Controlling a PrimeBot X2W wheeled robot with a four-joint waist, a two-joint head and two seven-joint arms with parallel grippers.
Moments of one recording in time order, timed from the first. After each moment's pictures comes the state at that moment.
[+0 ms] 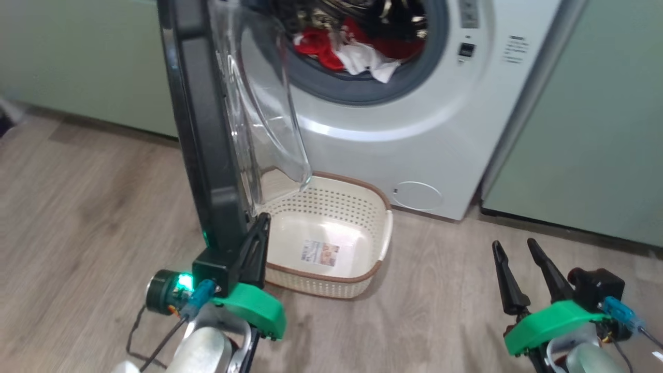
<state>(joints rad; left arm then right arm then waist) -0.13 0.07 -0.30 0.20 -0.21 0.09 -0.14 -0.13 -0.18 0.22 0.43 0.40 0.13 -0.26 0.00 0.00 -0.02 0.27</state>
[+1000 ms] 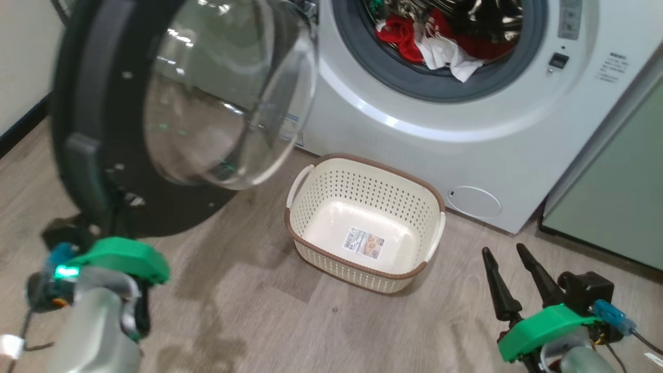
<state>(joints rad) -0.32 0.17 0.00 0.56 -0.40 0.08 -0.25 -0.12 -0.18 0.27 0.43 0.41 0.13 -0.26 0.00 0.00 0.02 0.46</state>
